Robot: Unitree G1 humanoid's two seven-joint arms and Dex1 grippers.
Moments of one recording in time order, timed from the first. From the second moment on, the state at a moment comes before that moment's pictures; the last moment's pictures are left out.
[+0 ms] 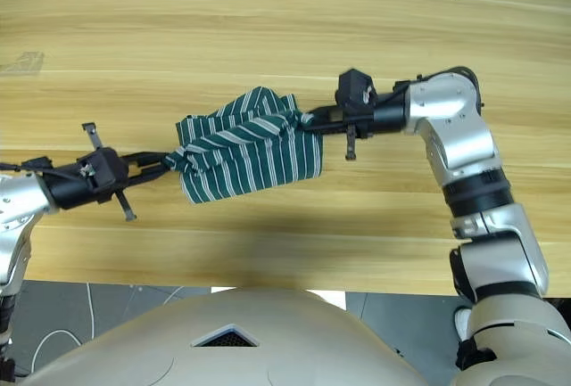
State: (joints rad) left arm 0.20 0.84 0.00 -0.32 -0.22 0.00 -0.94; right arm -0.54 -0.58 0.39 0.38 0.37 0.00 1.25
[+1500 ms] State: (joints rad) left arm -0.07 0.34 0.26 -0.17 -0.17 -0.02 -0.15; right arm -0.82 -0.07 0.57 1.12 -0.52 -0.62 0.44
